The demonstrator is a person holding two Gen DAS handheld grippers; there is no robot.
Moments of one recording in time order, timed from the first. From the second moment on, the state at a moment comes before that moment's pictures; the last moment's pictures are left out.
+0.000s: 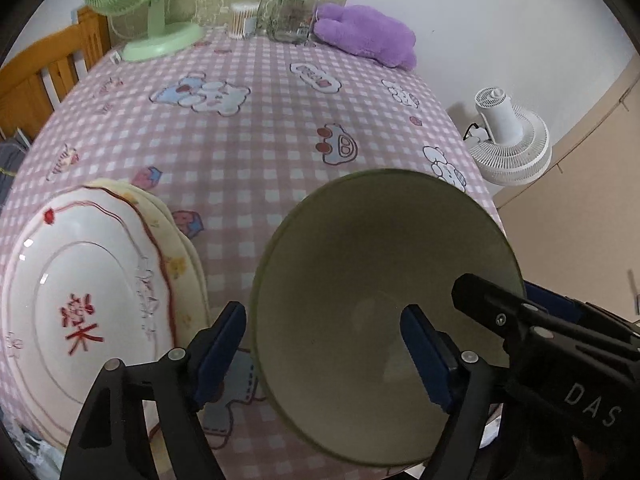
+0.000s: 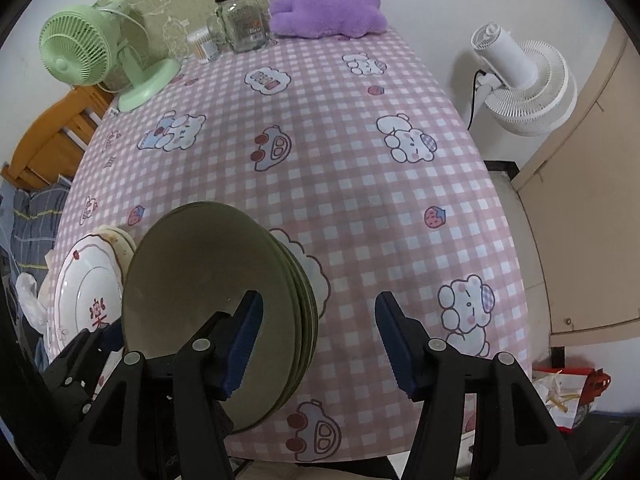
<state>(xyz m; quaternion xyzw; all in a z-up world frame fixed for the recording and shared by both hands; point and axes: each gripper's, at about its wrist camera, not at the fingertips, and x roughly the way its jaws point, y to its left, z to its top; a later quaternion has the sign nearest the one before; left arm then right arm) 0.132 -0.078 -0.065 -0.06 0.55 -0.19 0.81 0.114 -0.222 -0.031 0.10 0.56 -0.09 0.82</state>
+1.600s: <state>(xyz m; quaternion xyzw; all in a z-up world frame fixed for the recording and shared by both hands) 0.138 -0.087 -0.076 -0.05 0.57 -0.17 0.80 0.141 -0.241 -0.087 0.23 0.58 0.08 0.78</state>
